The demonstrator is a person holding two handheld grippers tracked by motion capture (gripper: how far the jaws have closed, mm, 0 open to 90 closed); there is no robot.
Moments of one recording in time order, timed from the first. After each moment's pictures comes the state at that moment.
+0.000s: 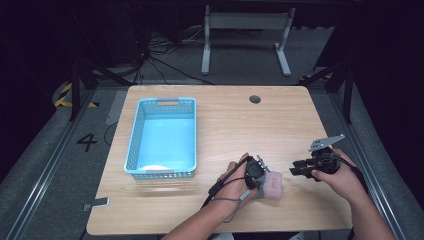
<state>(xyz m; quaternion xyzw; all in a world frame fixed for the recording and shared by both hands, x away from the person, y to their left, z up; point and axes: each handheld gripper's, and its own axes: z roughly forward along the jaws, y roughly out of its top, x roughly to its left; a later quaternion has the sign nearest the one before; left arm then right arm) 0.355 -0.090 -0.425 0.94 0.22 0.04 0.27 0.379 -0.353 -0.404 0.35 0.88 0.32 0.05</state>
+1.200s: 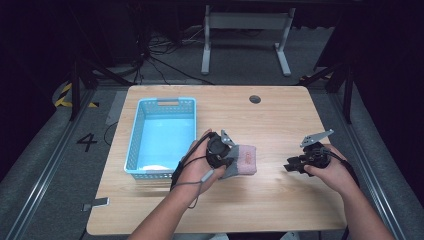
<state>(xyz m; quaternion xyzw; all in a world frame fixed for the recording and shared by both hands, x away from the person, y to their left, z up) 0.373 0.012 -0.348 0.90 0.27 0.09 0.32 0.400 -0.340 -0.413 0.34 0.89 0.30 0.04</state>
